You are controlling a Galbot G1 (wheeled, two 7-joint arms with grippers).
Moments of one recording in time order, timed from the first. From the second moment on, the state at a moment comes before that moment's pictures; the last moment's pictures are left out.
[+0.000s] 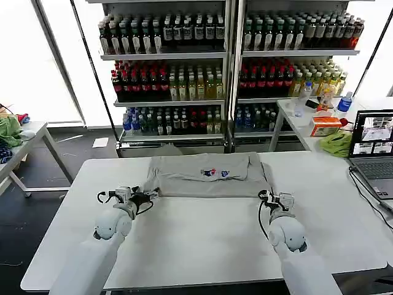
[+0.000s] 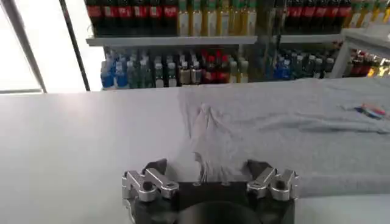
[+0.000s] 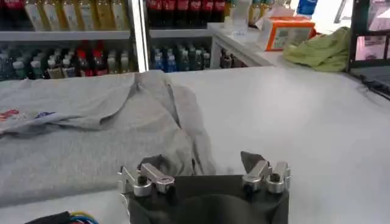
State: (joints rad) left arm 0.81 -1.16 -0.21 -1.45 -0.55 0.54 -0.13; right arm -0.92 1.26 0.31 1.60 0.50 -0.58 0.48
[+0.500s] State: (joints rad) left arm 0.86 -1.15 -0.22 -1.49 -0.53 0.55 -0.13; right arm -0.92 1.28 0.30 1.59 0.48 -0.58 0.48
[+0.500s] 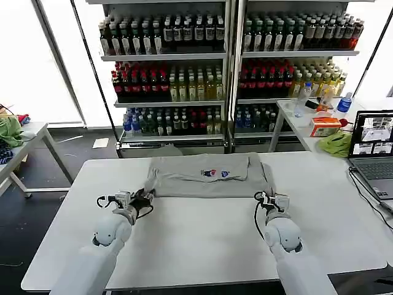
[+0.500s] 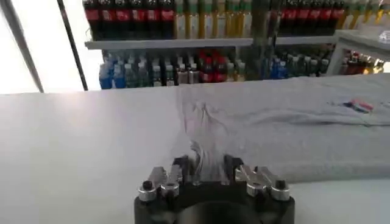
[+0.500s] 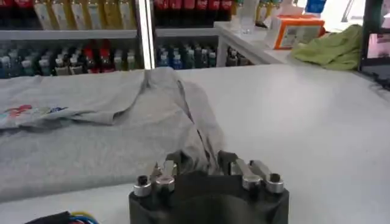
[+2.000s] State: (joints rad) left arm 1.33 -1.09 -0.42 -2.02 -0.51 0.54 -0.15; right arm -1.36 1.24 0.37 2.13 0.48 -0.58 0.54
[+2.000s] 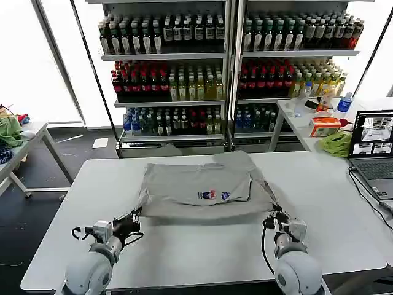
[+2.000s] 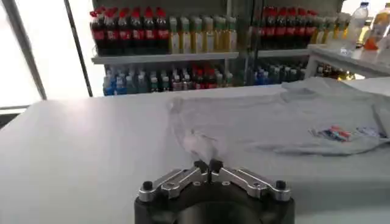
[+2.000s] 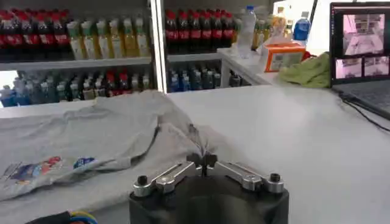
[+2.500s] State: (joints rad) left arm 1.56 -1.12 -0.52 -2.18 -0.48 0.52 -0.15; right arm -1.55 1.23 0.36 2.22 0.43 -0.58 0.55
